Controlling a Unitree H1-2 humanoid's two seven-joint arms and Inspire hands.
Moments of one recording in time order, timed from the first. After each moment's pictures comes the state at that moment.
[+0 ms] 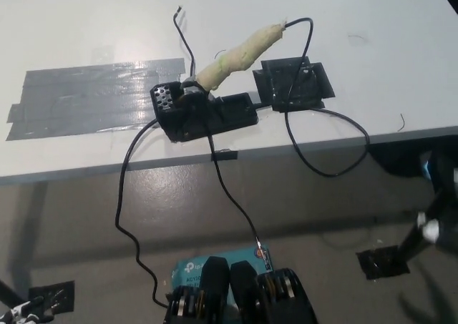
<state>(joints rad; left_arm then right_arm) 0.25 0.34 0.22 -0.12 -0.17 0.40 -0.14 -0.17 -0.41 0.00 -0.35 -0.09 0.39 0.13</state>
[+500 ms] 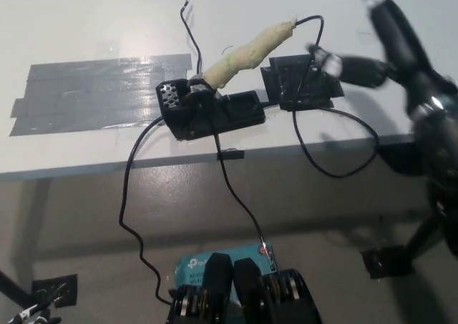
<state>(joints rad) 0.26 0.35 0.19 -0.12 -0.16 0.41 -0.14 -0.79 -0.31 0.31 -0.12 -0.35 0.39 0.10</state>
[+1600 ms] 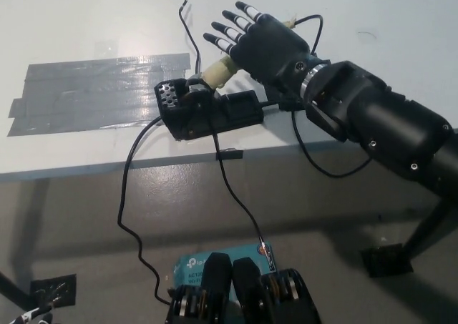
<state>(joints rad) 0.26 0.40 0.14 -0.12 -0.14 0.41 -0.15 -1.19 -0.36 1.01 0.56 -0.99 0.02 0.03</state>
